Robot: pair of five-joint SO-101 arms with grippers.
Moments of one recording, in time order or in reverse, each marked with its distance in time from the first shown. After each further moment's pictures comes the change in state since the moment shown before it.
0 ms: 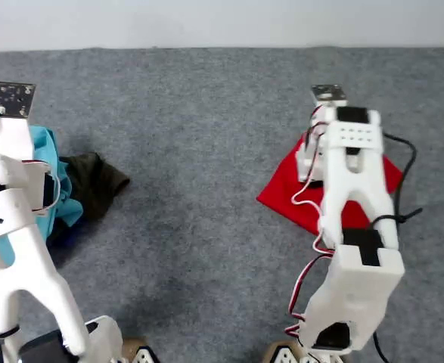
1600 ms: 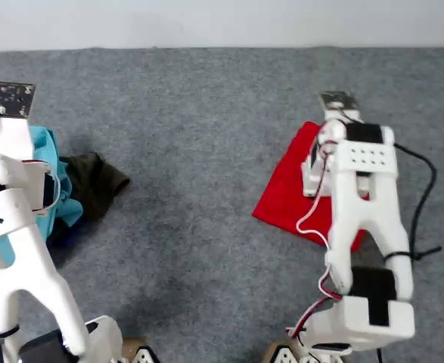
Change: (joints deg) left arm 0.0 0.0 0.0 0.0 0.0; right arm 2.8 -20.9 18.2 2.2 -4.8
